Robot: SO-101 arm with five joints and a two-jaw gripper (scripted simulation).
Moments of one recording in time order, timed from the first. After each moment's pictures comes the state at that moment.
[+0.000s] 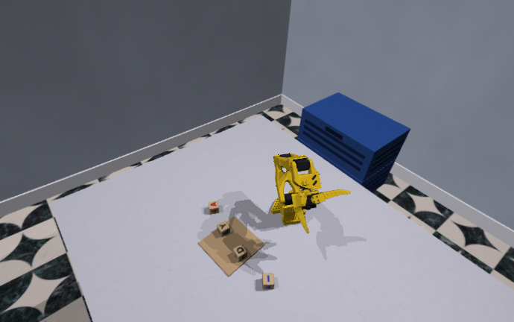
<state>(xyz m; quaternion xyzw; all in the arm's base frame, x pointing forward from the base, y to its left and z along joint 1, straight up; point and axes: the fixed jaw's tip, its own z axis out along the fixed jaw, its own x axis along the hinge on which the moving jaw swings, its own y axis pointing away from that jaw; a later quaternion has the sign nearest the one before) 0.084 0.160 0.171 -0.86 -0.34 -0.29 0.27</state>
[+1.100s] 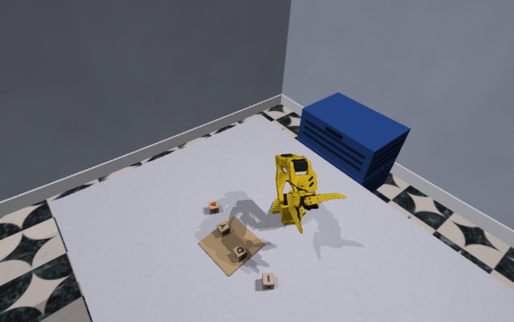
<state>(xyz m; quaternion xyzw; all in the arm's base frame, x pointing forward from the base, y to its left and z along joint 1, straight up) 0.095 0.150 0.166 -0.90 -0.22 -0.26 0.27</state>
